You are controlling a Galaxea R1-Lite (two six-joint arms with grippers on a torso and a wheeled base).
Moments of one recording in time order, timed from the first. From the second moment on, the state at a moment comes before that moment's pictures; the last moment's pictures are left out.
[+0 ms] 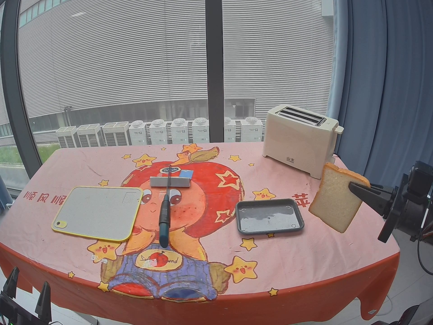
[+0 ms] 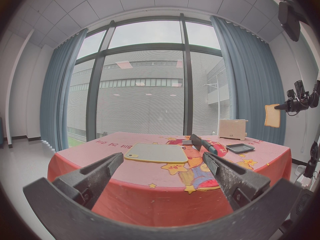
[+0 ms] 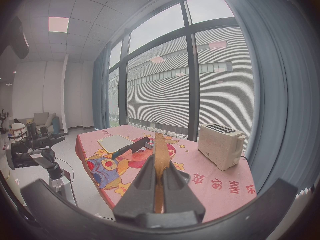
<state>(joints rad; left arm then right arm) -0.01 0.02 -0.02 -0.02 0.05 -0.04 0.51 1.17 -0.42 -0.62 0.14 -0.01</state>
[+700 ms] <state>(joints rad) -0.01 0.02 -0.02 -0.02 0.04 -0.04 0.51 1.20 -0.42 -0.62 0.14 -0.01</state>
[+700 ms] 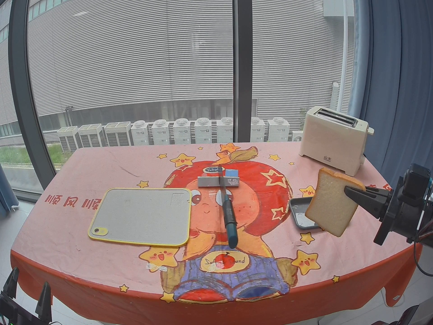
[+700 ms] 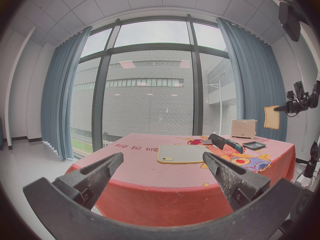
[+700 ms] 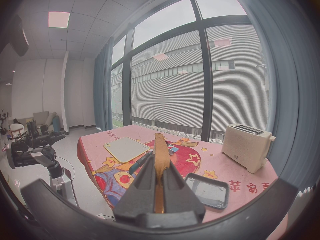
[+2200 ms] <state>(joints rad) -0.01 0.02 -0.02 -0.02 0.05 -0.04 0.54 1.24 -0.40 -0.62 0.14 0.00</state>
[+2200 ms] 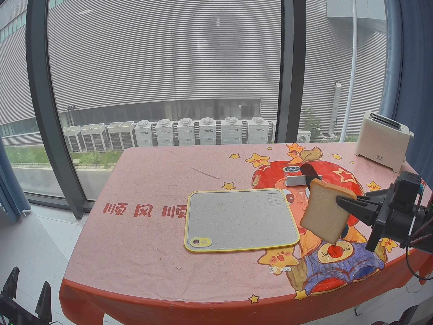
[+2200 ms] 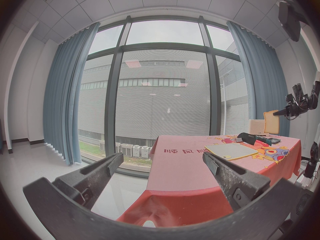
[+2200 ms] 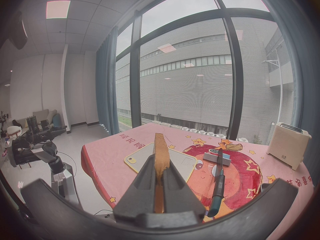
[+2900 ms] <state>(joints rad) -0.01 0.02 -0.02 -0.02 0.05 -0.04 0.58 1.32 -0.42 -0.68 0.14 0.12</state>
